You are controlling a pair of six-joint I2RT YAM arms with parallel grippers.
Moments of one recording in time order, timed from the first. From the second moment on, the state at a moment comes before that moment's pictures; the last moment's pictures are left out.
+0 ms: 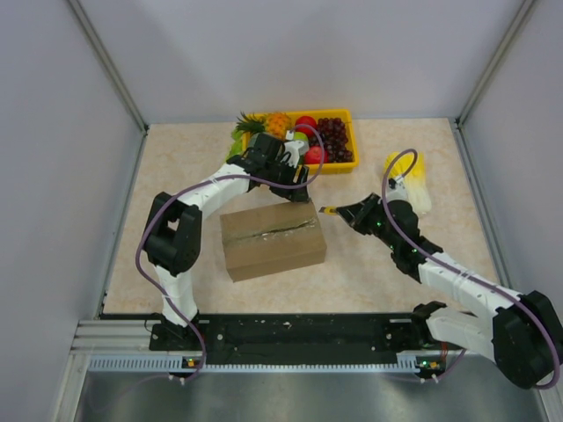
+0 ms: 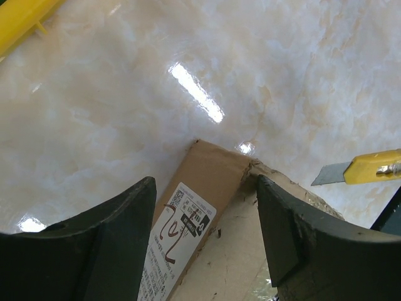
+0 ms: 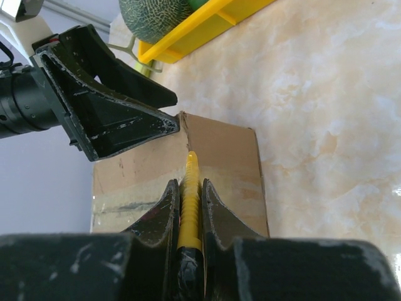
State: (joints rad) left arm -0.51 1.91 1.48 -0.42 0.46 -0.07; right arm 0.50 1.04 0.46 0.28 -0.02 0.92
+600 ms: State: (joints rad) left arm -0.51 1.91 1.48 -0.40 0.49 -0.10; right arm 0.49 1.08 0.46 0.33 -0.10 0.93
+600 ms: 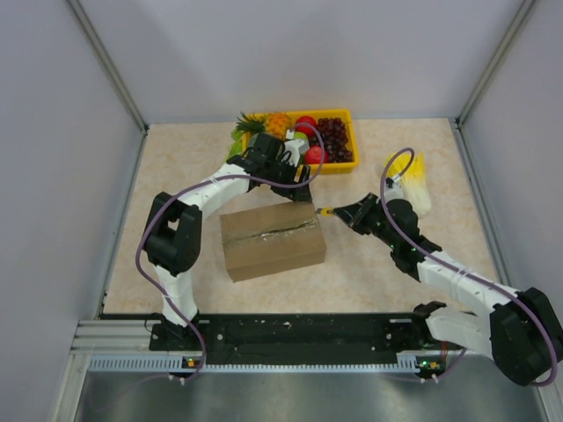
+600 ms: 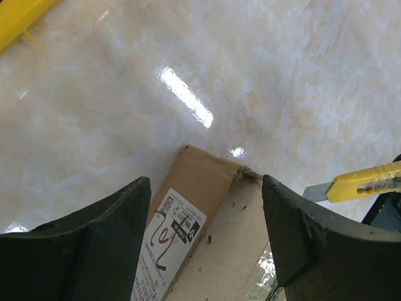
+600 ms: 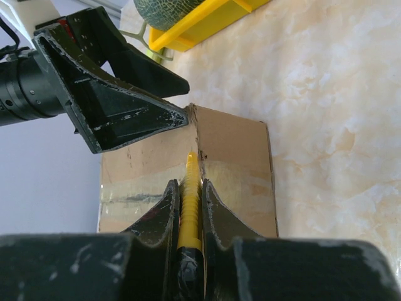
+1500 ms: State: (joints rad) left arm -0.51 1.91 1.48 -0.40 0.48 -0.10; right arm 0.48 1.08 0.46 0.30 -0.09 0.90
